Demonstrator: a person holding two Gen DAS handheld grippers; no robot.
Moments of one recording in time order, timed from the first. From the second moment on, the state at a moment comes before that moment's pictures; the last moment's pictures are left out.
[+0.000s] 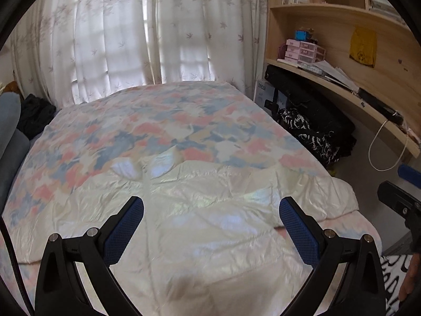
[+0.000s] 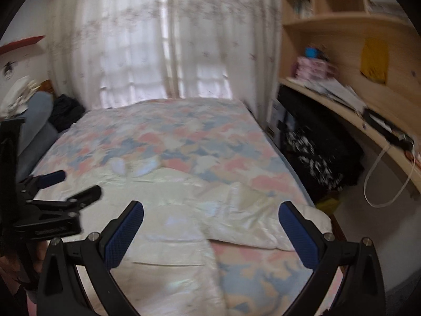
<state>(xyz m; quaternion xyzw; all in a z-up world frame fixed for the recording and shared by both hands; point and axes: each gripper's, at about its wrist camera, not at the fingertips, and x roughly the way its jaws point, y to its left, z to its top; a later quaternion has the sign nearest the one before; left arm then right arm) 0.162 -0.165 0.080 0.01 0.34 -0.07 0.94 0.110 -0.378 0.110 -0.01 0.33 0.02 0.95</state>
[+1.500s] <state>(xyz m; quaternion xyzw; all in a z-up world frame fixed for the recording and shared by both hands) 0.265 -0.152 -0.016 -0.07 0.37 -0.08 0.92 0.202 -0.454 0.060 0.15 0.27 0.01 0.95</state>
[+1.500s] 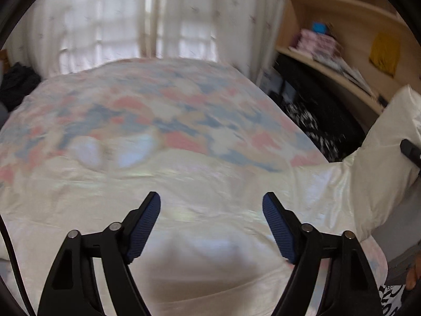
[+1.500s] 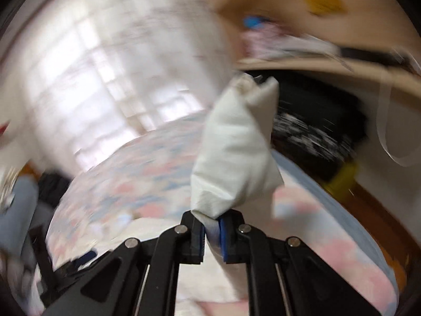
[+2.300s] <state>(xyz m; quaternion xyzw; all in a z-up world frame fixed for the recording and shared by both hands) 0.267 0.010 -0.140 -0.25 0.49 -0.13 0.82 0.186 -0.191 -0.104 -0.11 0.42 0.14 0.89</state>
